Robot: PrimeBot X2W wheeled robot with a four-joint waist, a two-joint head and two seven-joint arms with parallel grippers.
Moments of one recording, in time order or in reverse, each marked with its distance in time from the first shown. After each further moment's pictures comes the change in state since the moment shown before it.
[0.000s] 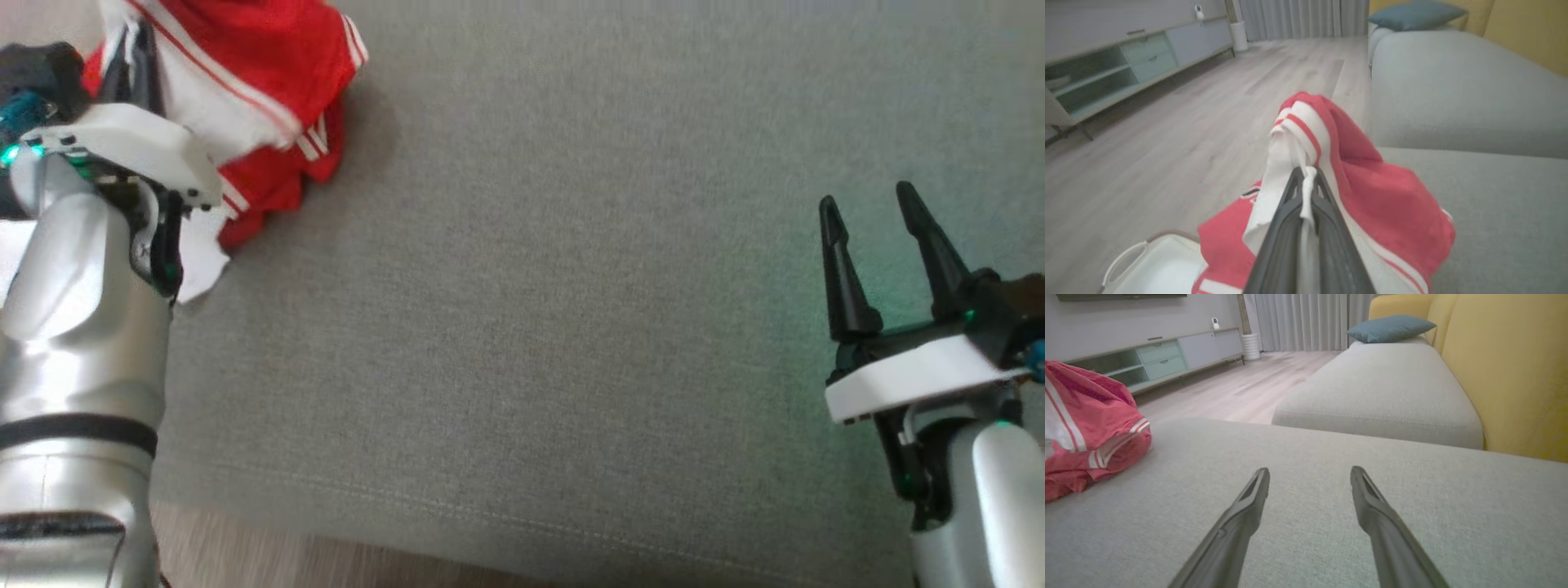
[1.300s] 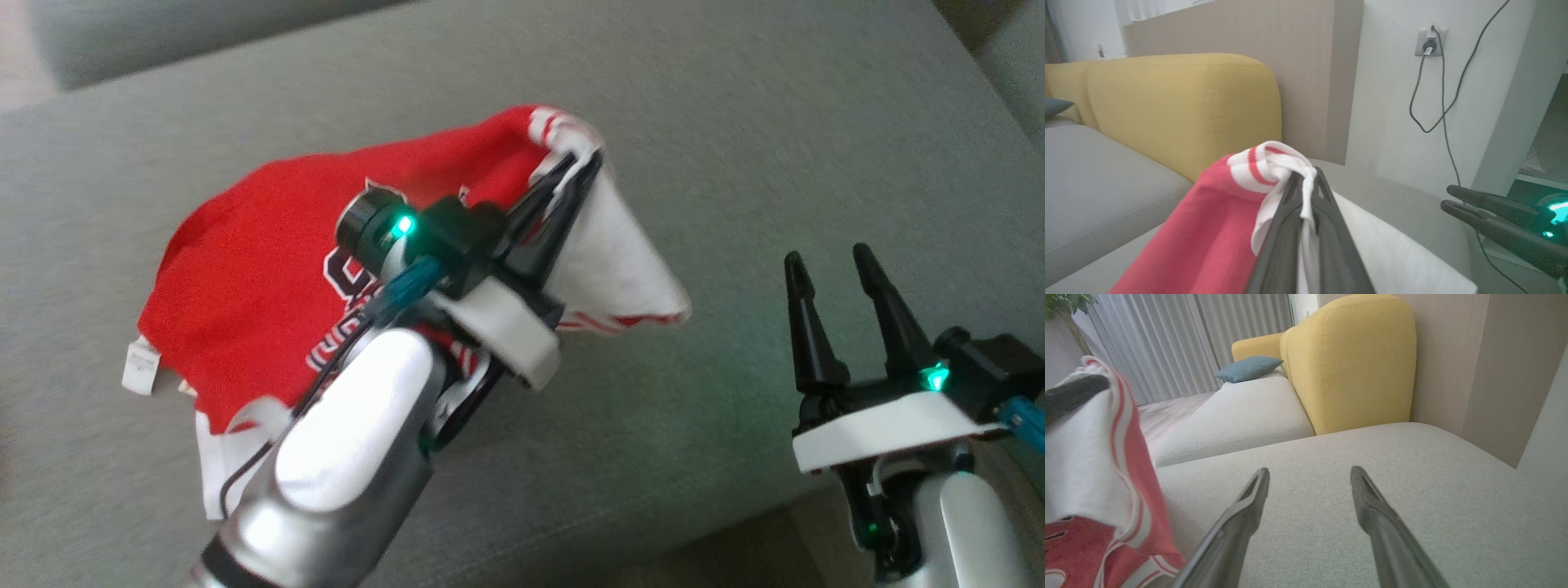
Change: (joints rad) left arm 0.347 -0.149 -0.518 -0.763 -0.078 -0.013 0.141; right arm 0.106 0.068 0.031 0.002 0.104 0.000 -0.049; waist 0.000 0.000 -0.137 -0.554
